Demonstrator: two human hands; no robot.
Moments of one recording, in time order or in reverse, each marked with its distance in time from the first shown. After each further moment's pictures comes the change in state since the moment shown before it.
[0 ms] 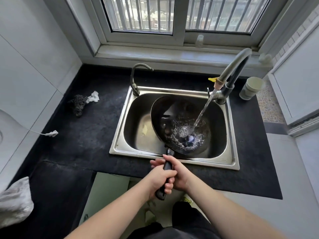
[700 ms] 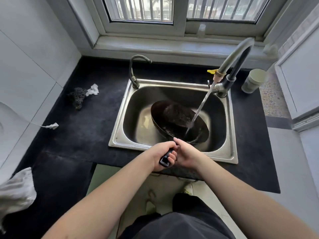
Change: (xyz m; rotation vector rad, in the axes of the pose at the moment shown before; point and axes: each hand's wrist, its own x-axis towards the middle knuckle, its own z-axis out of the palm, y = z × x) left_hand 0.026 0.058 0.015 -0.259 -0.035 -0.290; right_hand -0.014 -0.048 -0.011 -0.140 0.261 -0.052
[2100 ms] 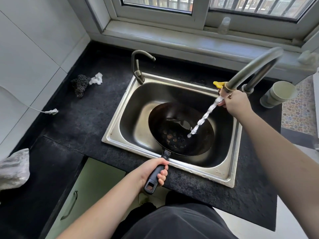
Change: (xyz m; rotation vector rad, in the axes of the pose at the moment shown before) left_hand 0.040 -0.024 -0.012 -0.120 0.003 -0.056; right_hand 0.026 -0.244 -0.119 -1.090 0.485 -0.915
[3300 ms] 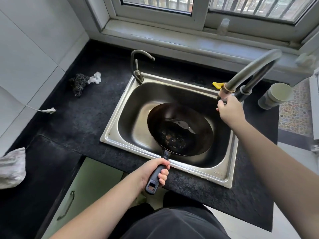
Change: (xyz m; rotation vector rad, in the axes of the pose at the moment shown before) left_hand 0.006 -0.003 0.003 -0.066 -0.056 0.012; right_hand -0.022 -0.003 0.017 -0.051 0.064 0.064
